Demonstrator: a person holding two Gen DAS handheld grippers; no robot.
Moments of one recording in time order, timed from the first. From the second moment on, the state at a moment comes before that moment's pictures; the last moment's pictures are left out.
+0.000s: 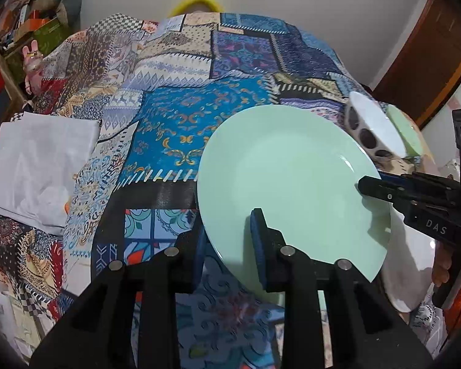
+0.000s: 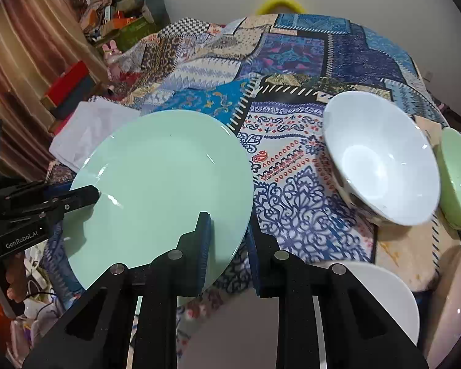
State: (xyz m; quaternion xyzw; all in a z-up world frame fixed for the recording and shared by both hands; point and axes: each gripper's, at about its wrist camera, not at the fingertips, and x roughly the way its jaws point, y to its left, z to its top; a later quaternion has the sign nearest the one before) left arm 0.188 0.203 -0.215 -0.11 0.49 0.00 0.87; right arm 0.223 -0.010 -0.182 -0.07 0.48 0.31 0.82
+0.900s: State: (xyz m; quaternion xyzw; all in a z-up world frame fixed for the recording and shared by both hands) left arm 0.127 0.110 -0.133 -0.07 0.44 -0.04 0.90; right arm 0.162 -0.099 -0.126 -0.03 0.44 0.28 0.85
